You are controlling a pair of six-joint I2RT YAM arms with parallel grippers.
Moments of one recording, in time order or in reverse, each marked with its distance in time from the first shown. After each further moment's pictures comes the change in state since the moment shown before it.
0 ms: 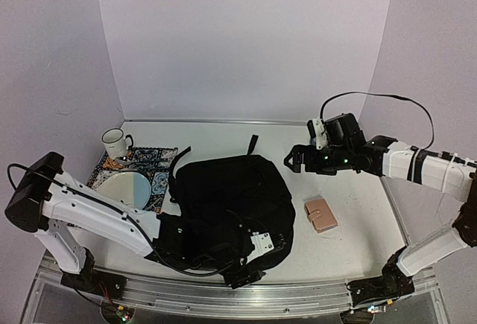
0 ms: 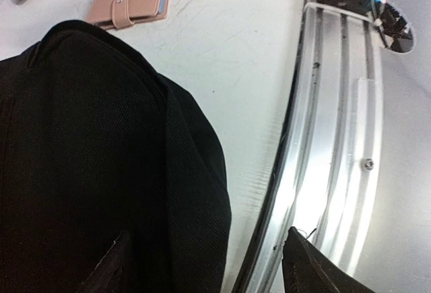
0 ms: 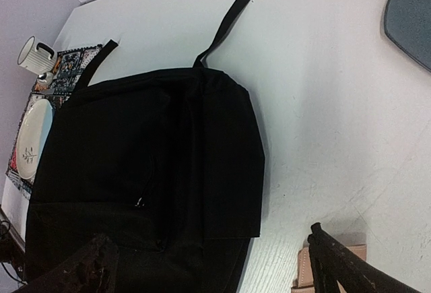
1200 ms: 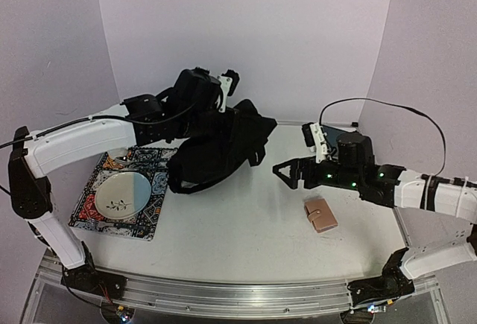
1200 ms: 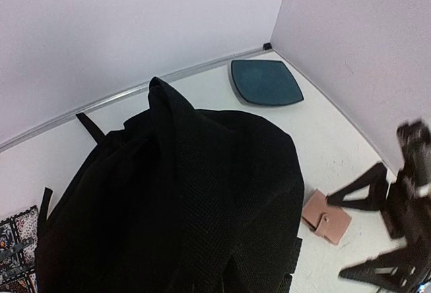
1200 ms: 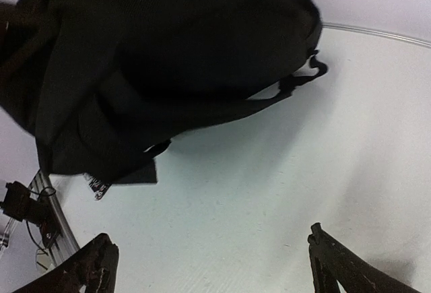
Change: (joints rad) left arm 0.504 -0.051 0.548 -0.252 -0.086 -0.186; right arm 0.107 -0.202 -0.264 0.381 -0.120 -0.077
